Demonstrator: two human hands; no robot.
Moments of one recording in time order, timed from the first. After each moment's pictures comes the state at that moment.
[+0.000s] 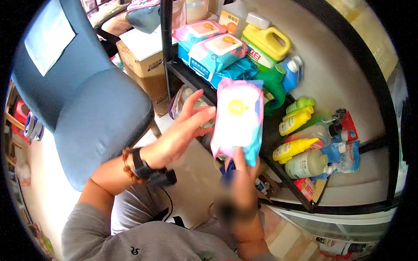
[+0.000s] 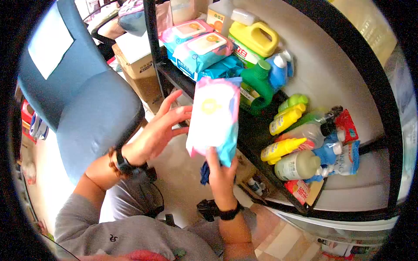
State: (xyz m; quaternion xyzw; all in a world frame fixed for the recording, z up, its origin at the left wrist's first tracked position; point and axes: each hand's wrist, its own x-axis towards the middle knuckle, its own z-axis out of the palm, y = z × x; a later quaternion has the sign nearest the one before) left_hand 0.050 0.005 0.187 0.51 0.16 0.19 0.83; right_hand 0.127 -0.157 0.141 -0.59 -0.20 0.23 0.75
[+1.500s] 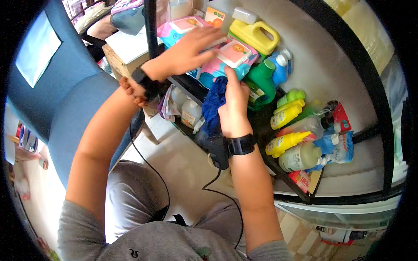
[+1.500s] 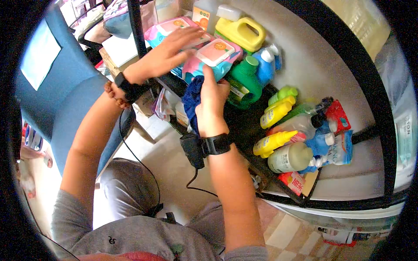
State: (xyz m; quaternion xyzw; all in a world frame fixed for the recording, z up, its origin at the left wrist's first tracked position) left_hand 0.168 0.160 0.219 0.93 -0.11 0.35 0.08; right_hand 0.223 -0.012 0.184 -0.47 -0.11 0.24 0.85
